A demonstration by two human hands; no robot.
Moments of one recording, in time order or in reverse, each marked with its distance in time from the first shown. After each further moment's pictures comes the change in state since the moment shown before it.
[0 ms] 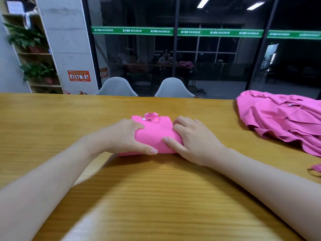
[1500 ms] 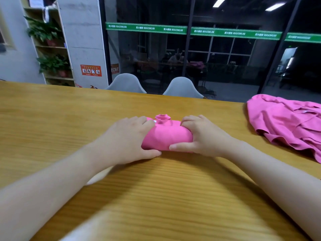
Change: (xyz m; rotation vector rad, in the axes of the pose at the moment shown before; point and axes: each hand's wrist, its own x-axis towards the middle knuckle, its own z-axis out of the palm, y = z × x) left_hand -0.026 0.017 0.022 0.449 0.292 0.109; right_hand 0.012 0.025 -0.010 0.154 -0.128 -0.110
